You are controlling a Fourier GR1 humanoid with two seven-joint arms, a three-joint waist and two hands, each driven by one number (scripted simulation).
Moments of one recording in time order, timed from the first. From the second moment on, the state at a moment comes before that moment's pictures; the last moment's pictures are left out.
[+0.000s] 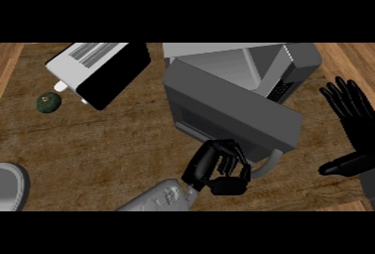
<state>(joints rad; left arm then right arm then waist) -0.58 0.01 -0.95 -1.06 0.34 0.53 -0.24 -0.23 -0.44 -0.13 -1.21 -0.30 0.55 -0.55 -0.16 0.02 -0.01</state>
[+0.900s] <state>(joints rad) -0.84 0.00 -0.81 -0.90 0.63 0.65 -0.30 -0.30 -0.49 -0.10 -1.37 -0.51 0.67 -0.37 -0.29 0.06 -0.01</state>
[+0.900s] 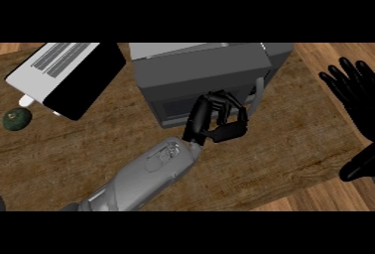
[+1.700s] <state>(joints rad) -0.86 0.00 -0.75 -0.86 0.80 0.64 -0.47 -0.35 -0.55 -0.11 -1.41 -0.62 0.72 -0.30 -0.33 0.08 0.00</state>
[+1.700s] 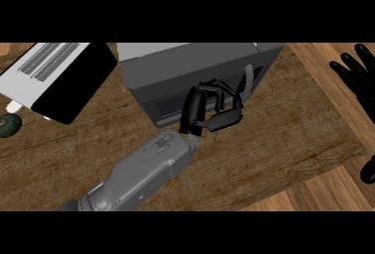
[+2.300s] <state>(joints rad) -0.87 0.00 -0.76 -0.84 0.86 0.64 -0.57 -0.37 -0.58 -0.12 -1.42 -0.69 0.74 -0.26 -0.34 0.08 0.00</state>
